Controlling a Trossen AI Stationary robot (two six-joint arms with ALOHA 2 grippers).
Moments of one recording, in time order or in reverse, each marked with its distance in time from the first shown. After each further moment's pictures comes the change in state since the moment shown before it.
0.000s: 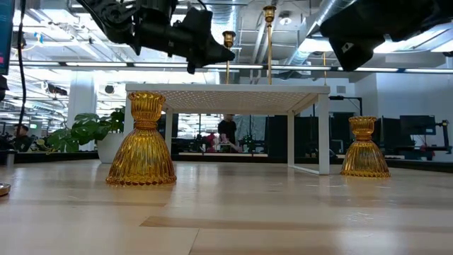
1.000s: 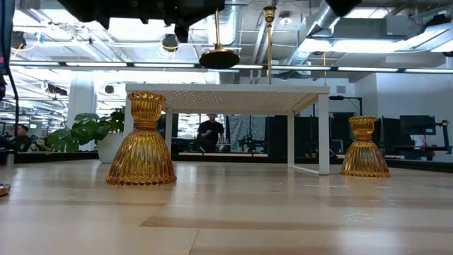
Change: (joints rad) left arm -0.325 -0.215 -0.138 0.026 -0.063 0.033; right arm -0.003 0.009 0.452 -0.723 -0.013 0.000
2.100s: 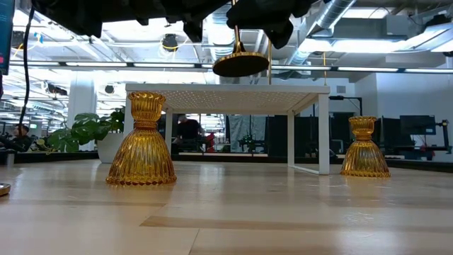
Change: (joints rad) left arm -0.302 0.299 -0.019 0.358 -0.125 0.084; right arm -0.241 0.246 0.081 0.289 -0.170 -0.058
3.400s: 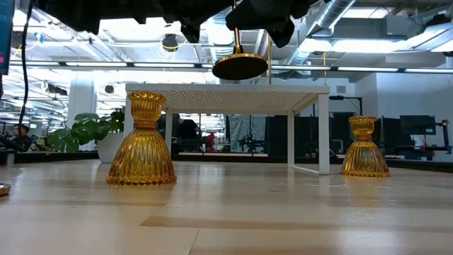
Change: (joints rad) left arm 0.002 -0.026 0.000 -0.052 -0.015 -0.022; right arm 0.000 0.001 0.000 0.000 0.076 -0.005
